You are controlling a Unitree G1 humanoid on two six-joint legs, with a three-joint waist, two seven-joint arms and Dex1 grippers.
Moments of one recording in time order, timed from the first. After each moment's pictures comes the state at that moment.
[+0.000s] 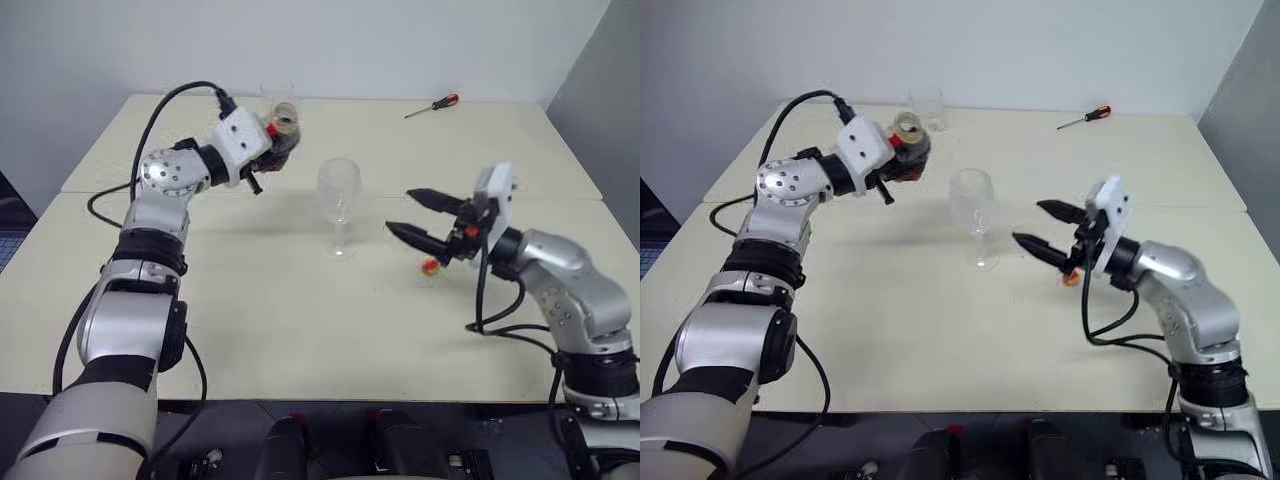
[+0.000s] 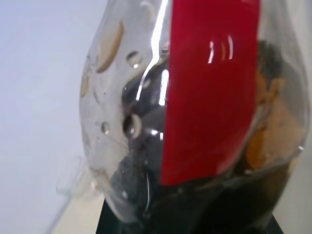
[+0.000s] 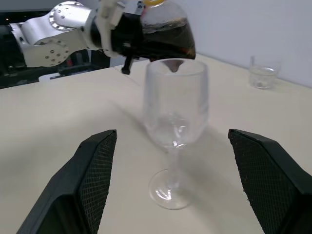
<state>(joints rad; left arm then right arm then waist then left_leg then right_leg) -1.16 0.57 -0.12 1.04 0.13 -0.56 -0.85 -0.51 -0.55 -0.07 -0.24 0.57 0.55 0.79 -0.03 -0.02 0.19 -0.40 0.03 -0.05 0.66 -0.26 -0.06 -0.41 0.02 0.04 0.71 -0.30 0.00</state>
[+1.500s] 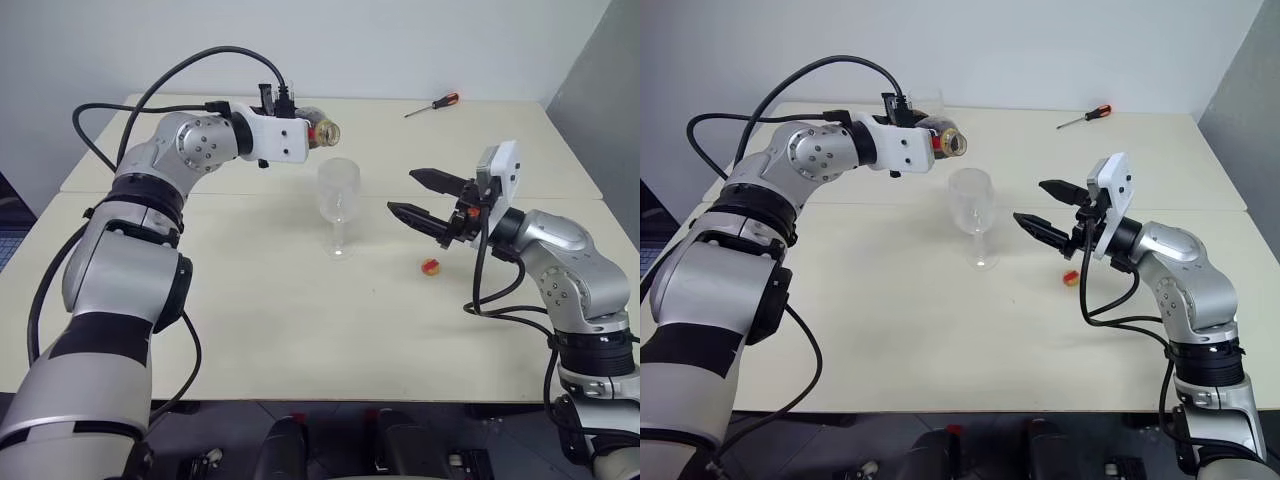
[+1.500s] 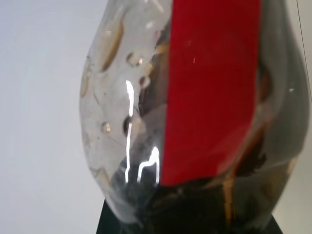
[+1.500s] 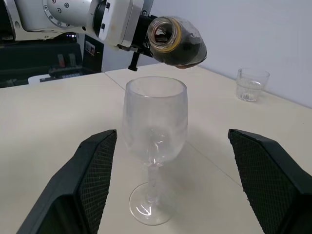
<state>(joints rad) -1.44 0.58 -0.39 1.30 0.60 -0.81 -0.44 -0.57 -0.53 -0.05 -0.19 0.53 0.52 0.79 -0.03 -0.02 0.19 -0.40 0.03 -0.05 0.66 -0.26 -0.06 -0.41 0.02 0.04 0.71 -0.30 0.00</state>
